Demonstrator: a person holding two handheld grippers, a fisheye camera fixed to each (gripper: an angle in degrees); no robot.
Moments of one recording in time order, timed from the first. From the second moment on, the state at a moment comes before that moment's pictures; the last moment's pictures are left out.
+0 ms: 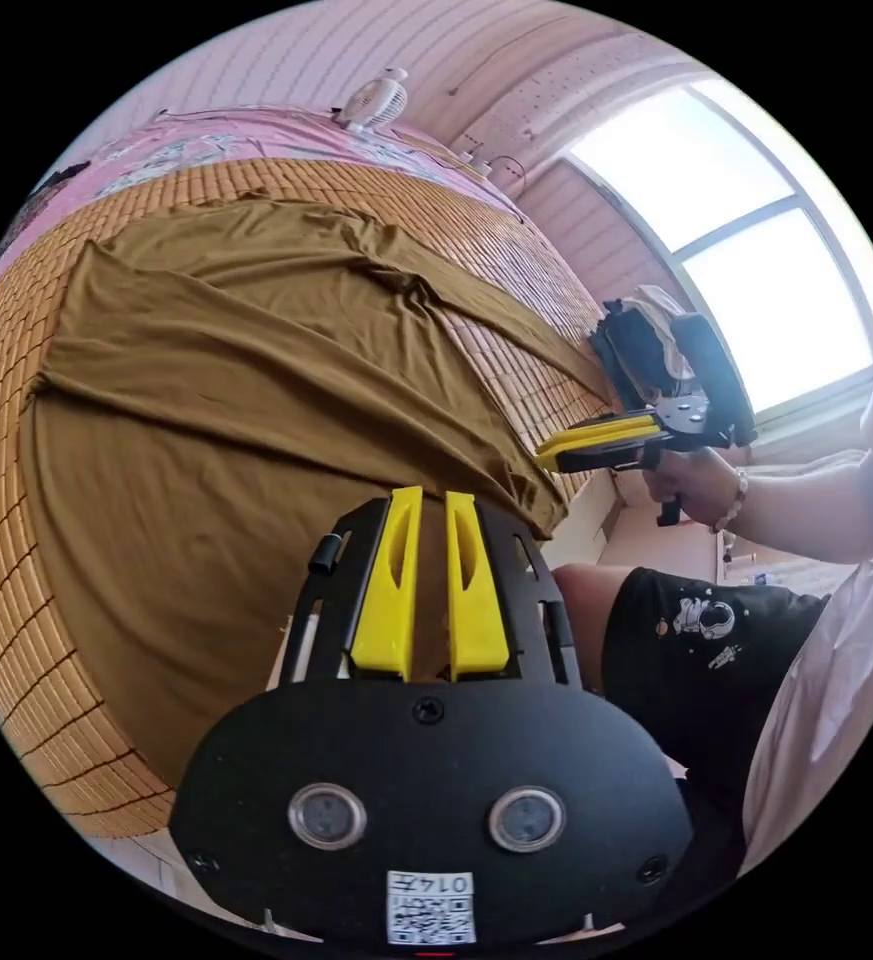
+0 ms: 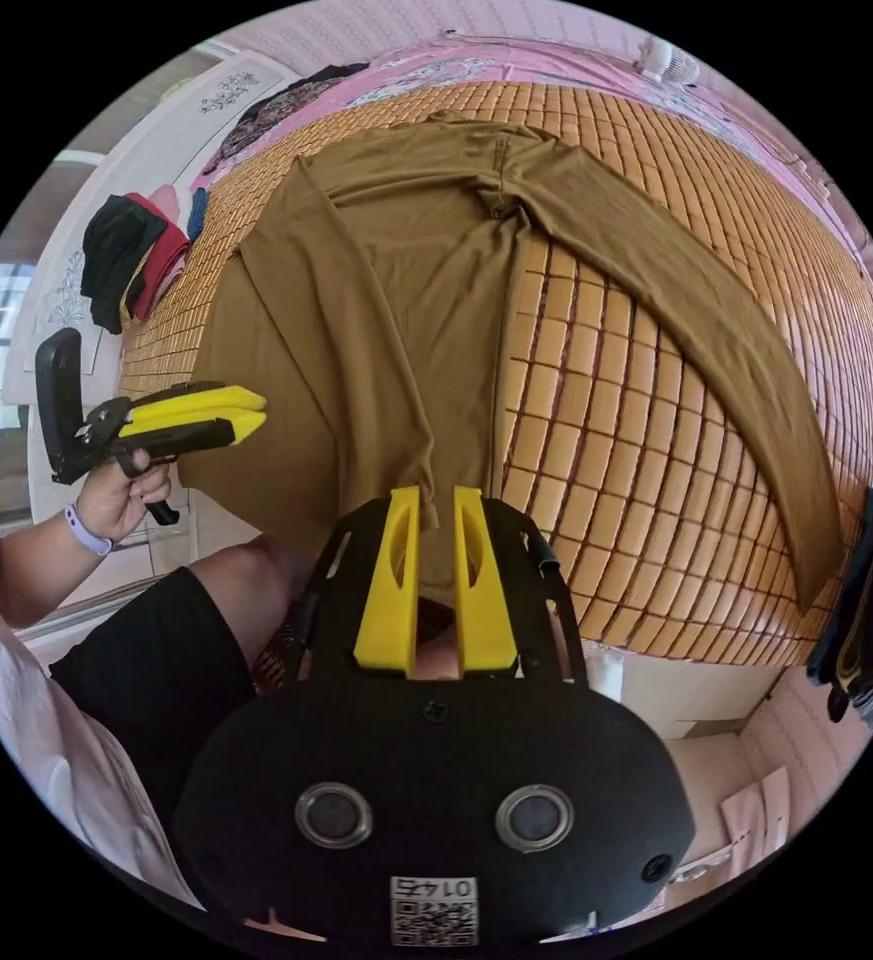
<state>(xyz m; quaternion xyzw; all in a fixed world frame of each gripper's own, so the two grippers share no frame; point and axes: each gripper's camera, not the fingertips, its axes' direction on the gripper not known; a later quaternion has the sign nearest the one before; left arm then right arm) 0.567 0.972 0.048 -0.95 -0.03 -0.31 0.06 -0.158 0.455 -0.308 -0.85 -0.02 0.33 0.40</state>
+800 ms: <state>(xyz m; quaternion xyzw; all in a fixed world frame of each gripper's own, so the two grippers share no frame) 0.778 1.131 0.101 -0.95 0.16 -0.28 -0.05 -0.145 0.408 -0.457 -0.81 0.06 0.37 0.45</state>
